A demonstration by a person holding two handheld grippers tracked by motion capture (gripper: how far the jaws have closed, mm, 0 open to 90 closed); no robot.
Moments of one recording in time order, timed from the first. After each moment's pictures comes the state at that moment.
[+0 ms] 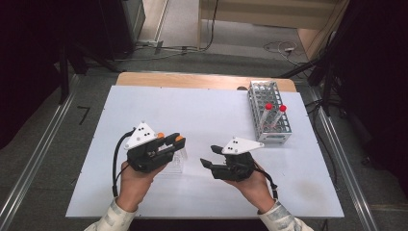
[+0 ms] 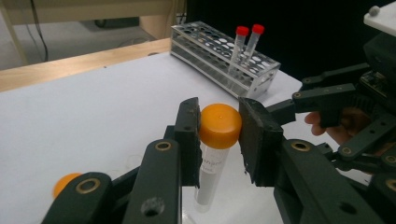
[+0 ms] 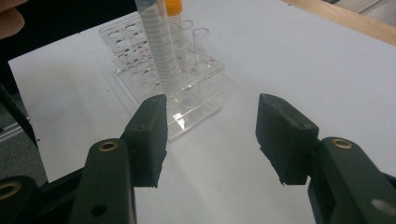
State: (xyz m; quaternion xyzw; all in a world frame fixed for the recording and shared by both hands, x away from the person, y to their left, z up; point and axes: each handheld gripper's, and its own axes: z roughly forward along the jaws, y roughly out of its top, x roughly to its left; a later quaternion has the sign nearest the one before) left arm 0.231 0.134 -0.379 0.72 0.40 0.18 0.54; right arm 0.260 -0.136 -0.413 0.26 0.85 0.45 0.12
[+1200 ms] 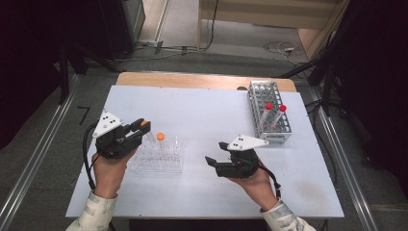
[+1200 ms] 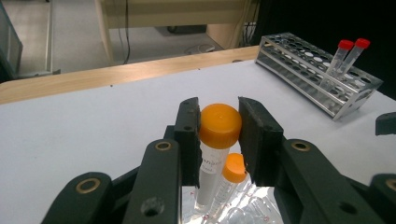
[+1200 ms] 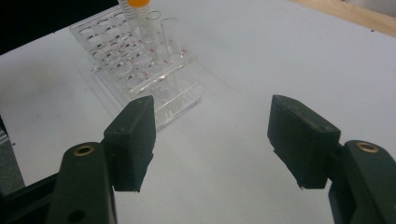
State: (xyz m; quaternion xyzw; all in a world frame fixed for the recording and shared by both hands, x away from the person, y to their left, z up) left arm 0.247 0.195 -0.385 0.67 0.48 0.27 0.50; right arm 0.268 -0.145 -0.417 0.30 0.84 0.44 0.13
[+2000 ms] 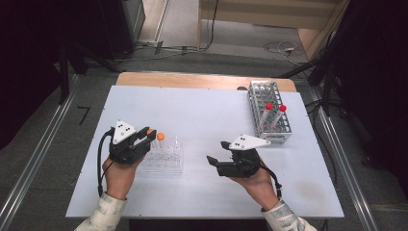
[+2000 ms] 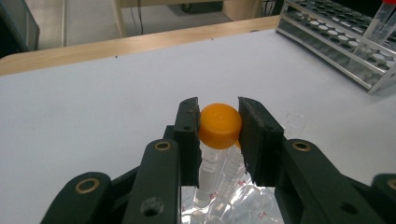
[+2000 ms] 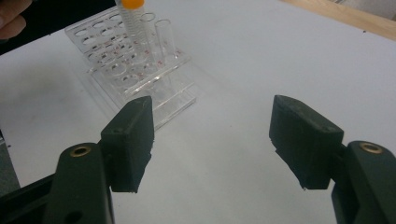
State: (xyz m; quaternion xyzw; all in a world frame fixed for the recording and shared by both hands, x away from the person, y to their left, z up) left arm 0.254 0.179 -0.421 0.69 0.50 0.27 0.45; right arm 0.269 -0.148 -0.417 0.30 0.84 0.44 0.13
